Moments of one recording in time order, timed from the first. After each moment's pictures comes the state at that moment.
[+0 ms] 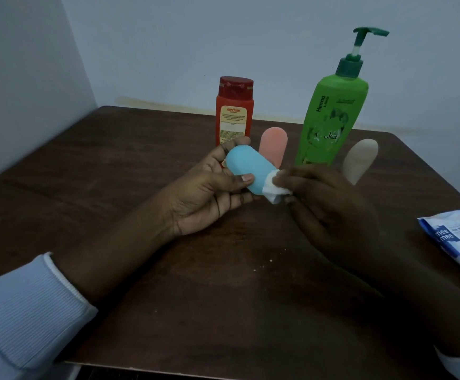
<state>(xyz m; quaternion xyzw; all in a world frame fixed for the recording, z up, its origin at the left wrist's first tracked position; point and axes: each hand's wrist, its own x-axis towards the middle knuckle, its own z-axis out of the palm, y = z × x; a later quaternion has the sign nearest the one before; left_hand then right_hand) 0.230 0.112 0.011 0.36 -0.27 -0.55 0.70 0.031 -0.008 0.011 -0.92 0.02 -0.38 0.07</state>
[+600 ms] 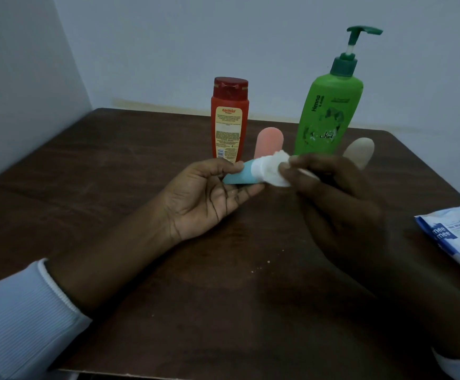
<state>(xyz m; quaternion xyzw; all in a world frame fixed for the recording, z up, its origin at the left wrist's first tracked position) 0.223 0.114 0.018 0.29 -0.12 -0.62 0.72 0.031 0.001 0.010 -0.87 0.00 -0.48 0.04</state>
